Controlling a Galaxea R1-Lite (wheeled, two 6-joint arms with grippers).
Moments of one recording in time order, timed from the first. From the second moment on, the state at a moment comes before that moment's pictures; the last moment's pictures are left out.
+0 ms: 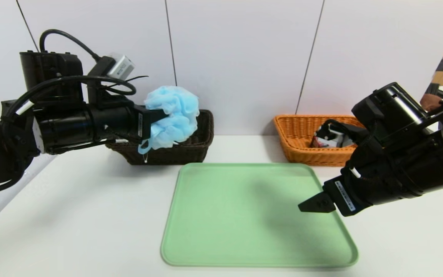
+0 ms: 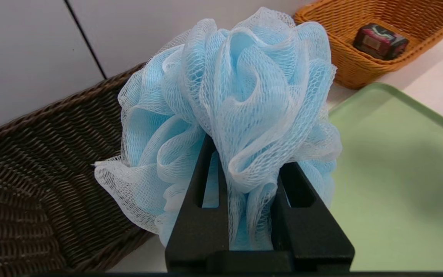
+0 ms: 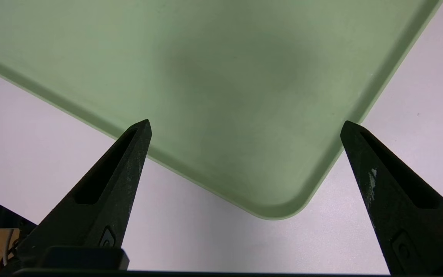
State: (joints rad) left arm -0.30 1.62 -1.04 -0.42 -0.32 0.09; right arm 0.50 1.60 -1.20 0.59 0.07 0.06
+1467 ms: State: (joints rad) left arm -0.16 2.01 -1.39 -0.28 -0.19 -0.05; right arm 0.50 1.59 -1.16 0.59 0.07 0.06
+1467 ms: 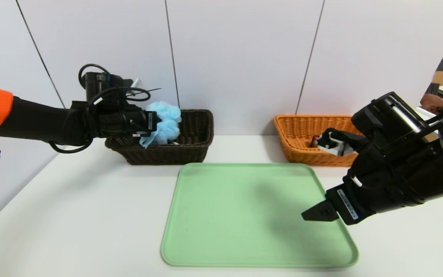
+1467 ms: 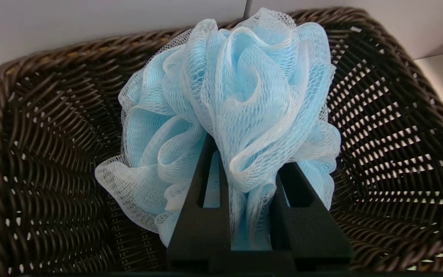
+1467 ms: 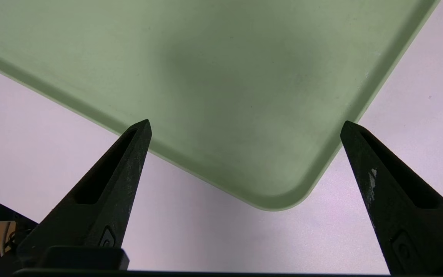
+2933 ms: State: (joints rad) left arm -0.16 2.03 -1.41 -0.25 -0.20 -0.05; right arm 0.50 1.59 -1.16 0.59 0.07 0.06
